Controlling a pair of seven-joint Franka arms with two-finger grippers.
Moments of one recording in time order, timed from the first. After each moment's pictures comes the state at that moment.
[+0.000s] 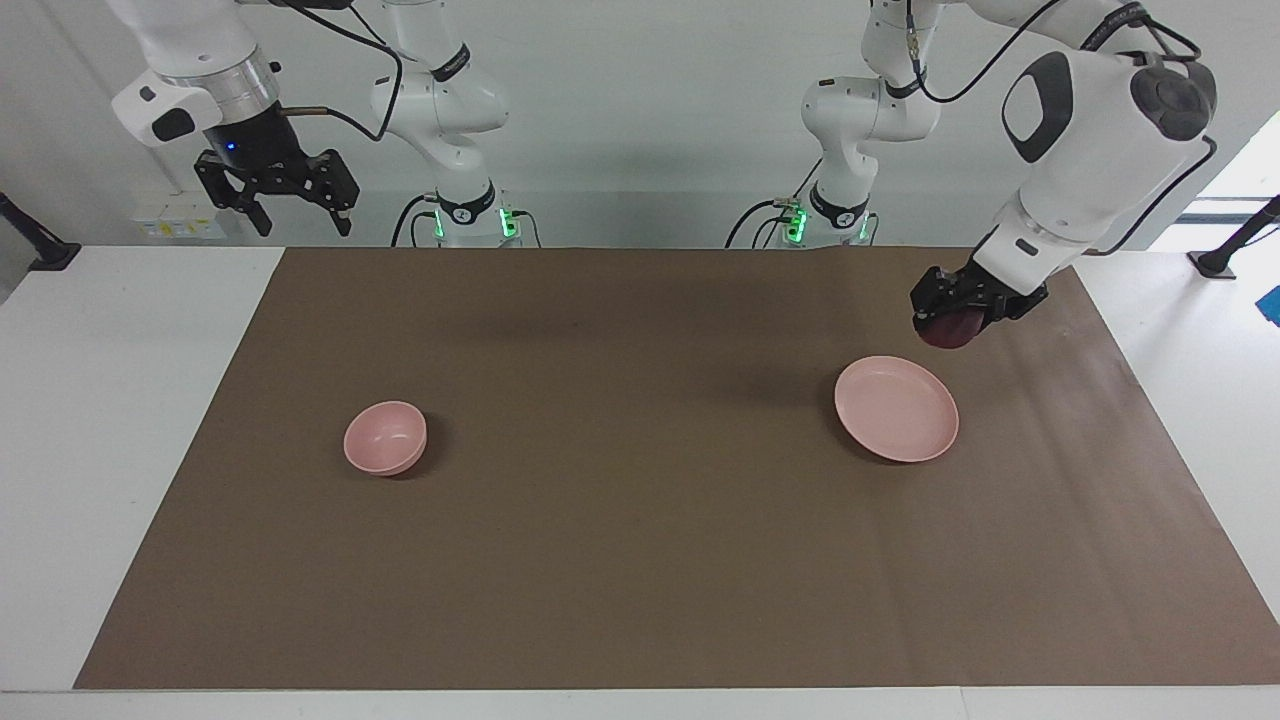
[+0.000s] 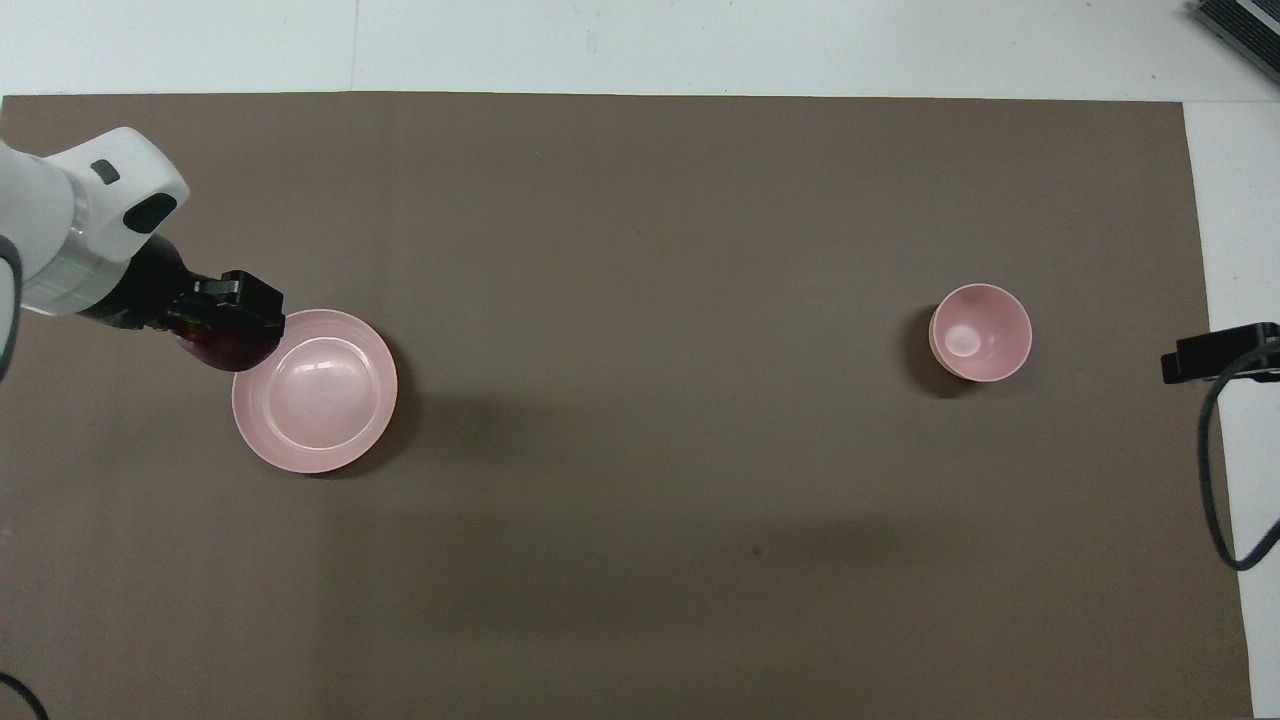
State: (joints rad) left arm -0.17 0.06 0.06 -1.58 -0.09 1.56 -0.01; right arm 0.06 -0.09 -0.11 -1.58 -0.01 1.48 -0.04
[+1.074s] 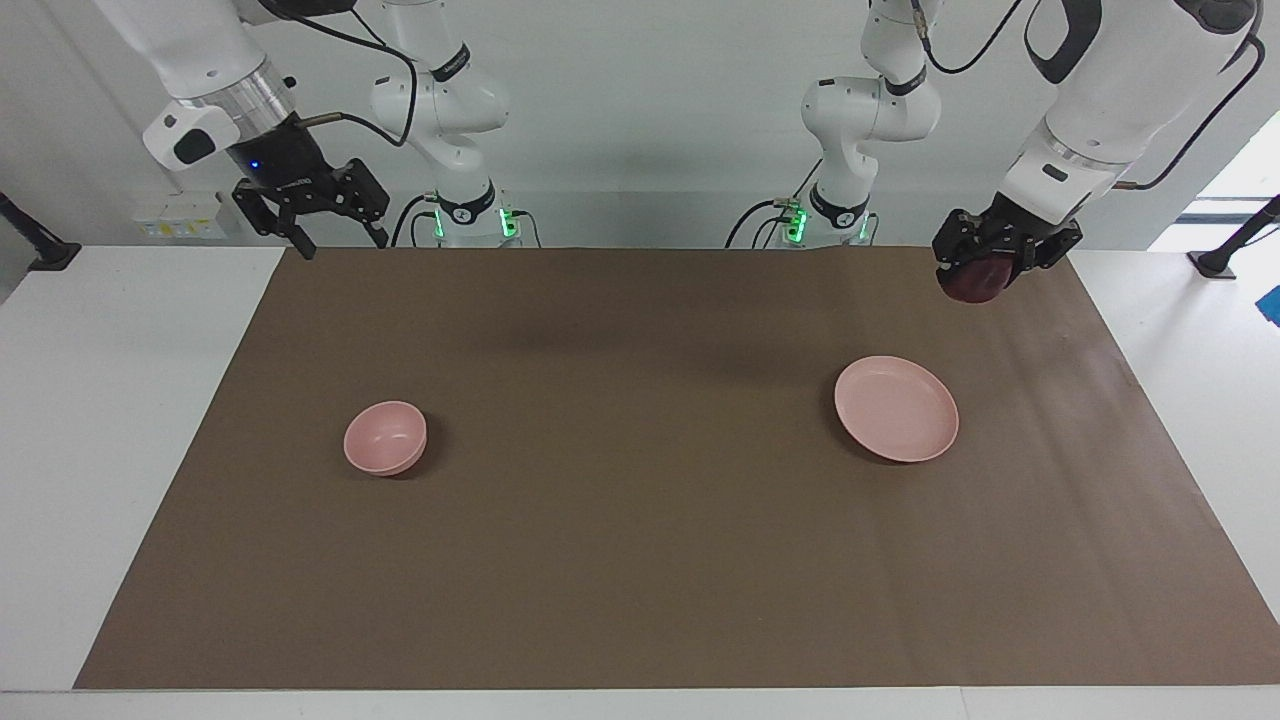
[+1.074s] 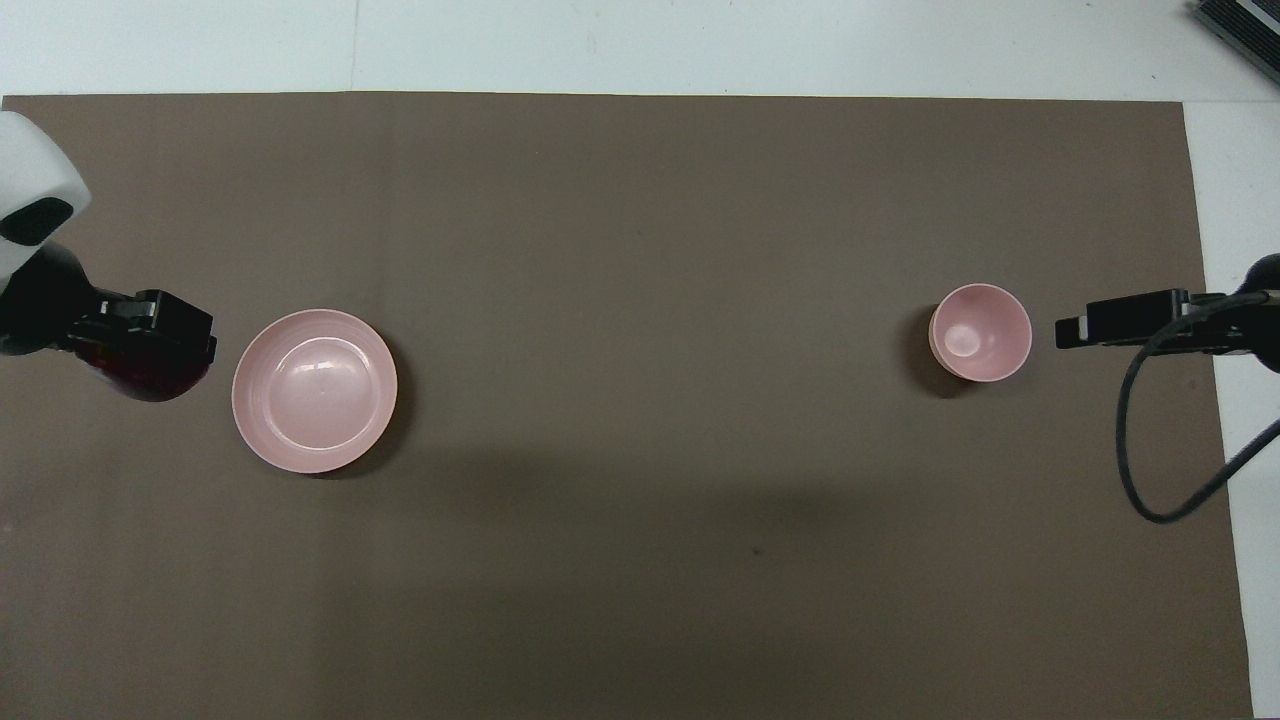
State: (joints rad) left arm -0.17 0.03 0.06 -1.56 -0.06 1.48 -0.03; right arm 0.03 -0.07 -0.12 -1.72 0.39 1.69 -0.04
